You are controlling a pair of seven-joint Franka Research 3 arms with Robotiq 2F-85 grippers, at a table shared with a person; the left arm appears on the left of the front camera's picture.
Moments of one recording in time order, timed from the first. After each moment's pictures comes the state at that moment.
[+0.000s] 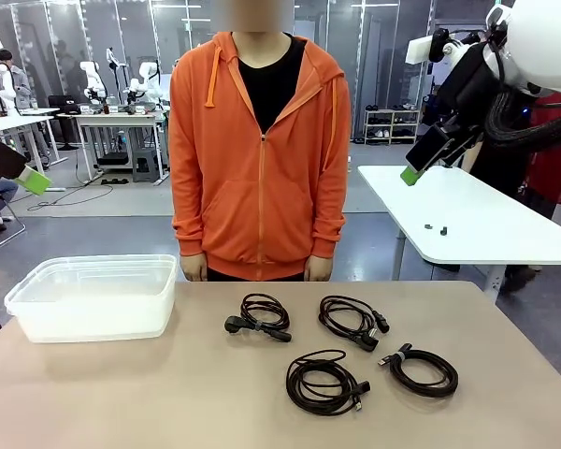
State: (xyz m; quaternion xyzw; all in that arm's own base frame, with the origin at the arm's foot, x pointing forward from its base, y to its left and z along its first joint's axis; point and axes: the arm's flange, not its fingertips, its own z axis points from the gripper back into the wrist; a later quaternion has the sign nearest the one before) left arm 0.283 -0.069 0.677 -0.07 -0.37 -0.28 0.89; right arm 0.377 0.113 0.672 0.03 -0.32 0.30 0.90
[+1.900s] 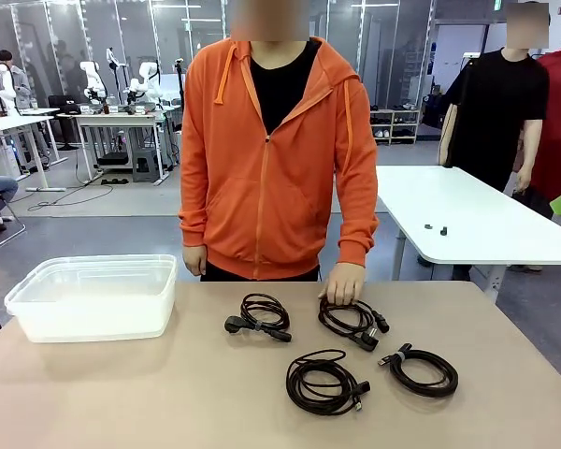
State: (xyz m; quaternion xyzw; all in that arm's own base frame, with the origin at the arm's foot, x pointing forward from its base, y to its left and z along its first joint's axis) left arm 0.255 -0.030 0.718 -0.07 -0.39 -0.19 0.90; right arm 0.321 -0.080 0.628 0.07 -0.32 0.12 0.94
